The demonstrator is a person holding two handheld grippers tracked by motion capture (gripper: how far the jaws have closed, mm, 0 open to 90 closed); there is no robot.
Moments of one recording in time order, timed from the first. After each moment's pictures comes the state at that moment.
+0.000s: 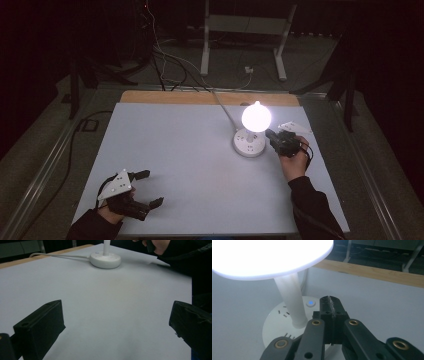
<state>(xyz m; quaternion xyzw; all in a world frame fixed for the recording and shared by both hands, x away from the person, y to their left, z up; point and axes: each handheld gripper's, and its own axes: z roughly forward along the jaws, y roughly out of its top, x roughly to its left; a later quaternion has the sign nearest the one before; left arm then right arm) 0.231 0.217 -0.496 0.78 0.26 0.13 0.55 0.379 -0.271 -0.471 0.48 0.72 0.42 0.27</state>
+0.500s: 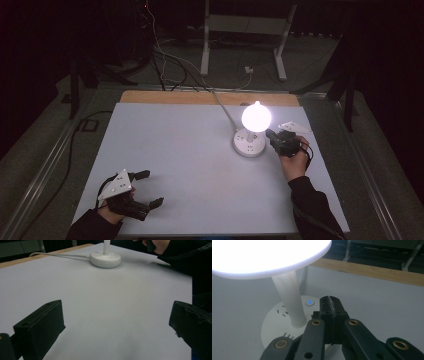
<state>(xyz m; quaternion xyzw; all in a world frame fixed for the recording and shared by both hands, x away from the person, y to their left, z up) 0.231 0.217 -0.496 0.79 0.26 0.13 0.55 0.380 -0.271 -0.473 0.49 0.72 0.42 0.27</state>
